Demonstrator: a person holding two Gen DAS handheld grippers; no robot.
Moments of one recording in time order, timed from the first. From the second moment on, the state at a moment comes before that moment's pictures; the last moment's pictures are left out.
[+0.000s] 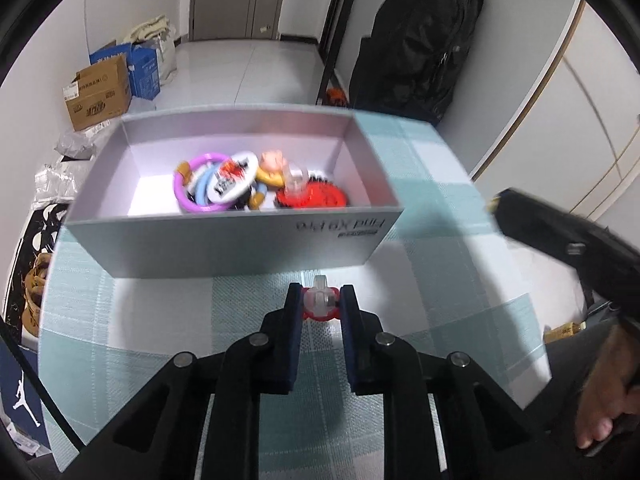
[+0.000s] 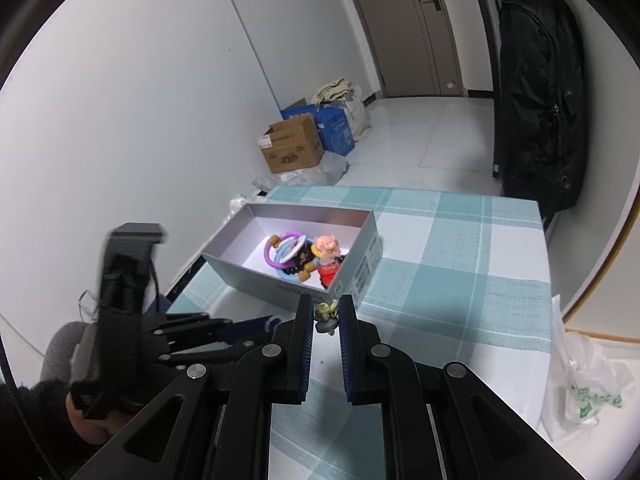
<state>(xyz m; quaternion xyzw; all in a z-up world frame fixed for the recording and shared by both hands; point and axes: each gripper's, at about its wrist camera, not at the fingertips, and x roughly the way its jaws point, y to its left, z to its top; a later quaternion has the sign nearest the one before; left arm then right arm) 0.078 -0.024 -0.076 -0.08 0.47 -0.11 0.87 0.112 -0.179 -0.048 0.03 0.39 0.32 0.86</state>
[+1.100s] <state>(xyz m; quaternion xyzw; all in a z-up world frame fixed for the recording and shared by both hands) 0.116 0.029 -0.042 -0.16 0.39 -0.09 0.90 0.172 -0.125 -0.054 0.09 0.36 0.37 0.85</state>
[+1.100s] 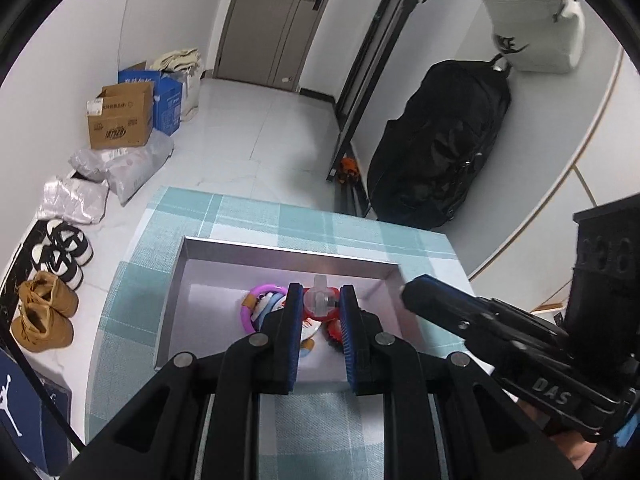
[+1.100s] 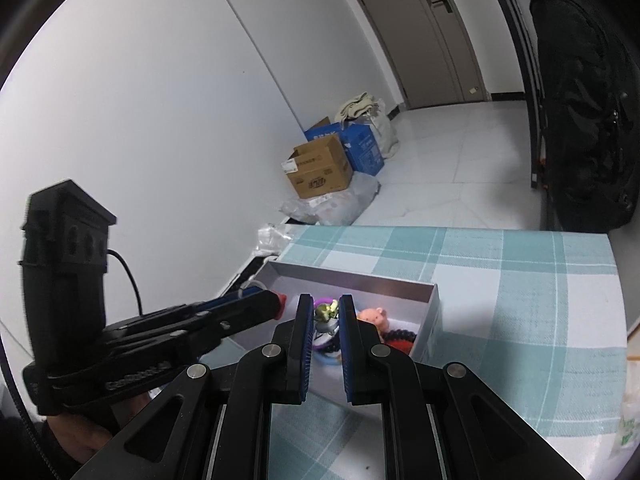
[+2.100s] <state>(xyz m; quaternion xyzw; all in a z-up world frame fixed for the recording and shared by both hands) 0.131 0.039 -0.052 -0.19 0.42 -0.04 0.89 0.179 -0.141 -0.048 0.09 0.33 0.32 0.88</state>
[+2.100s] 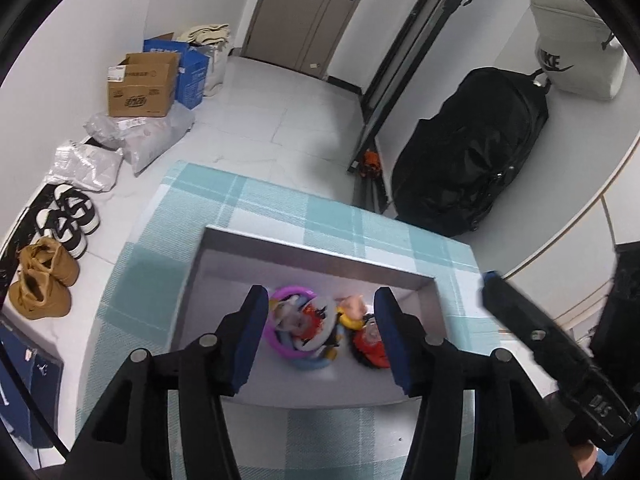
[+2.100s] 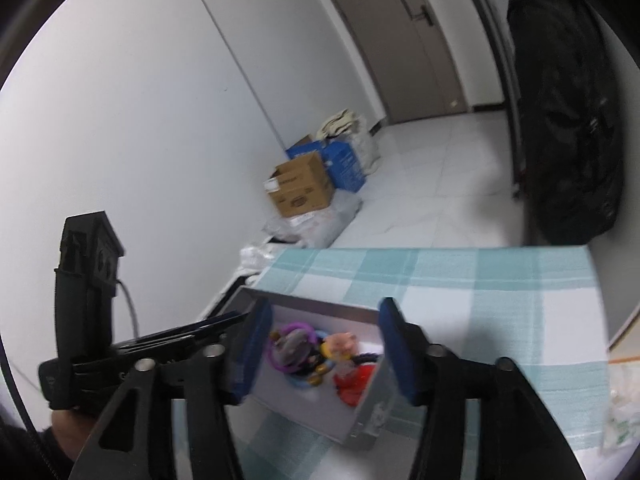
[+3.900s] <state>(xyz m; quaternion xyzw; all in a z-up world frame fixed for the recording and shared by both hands) 0.042 0.016 -0.006 -0.09 0.29 0.06 0.95 0.082 -0.162 -0.024 0.04 0.23 0.31 0.92</state>
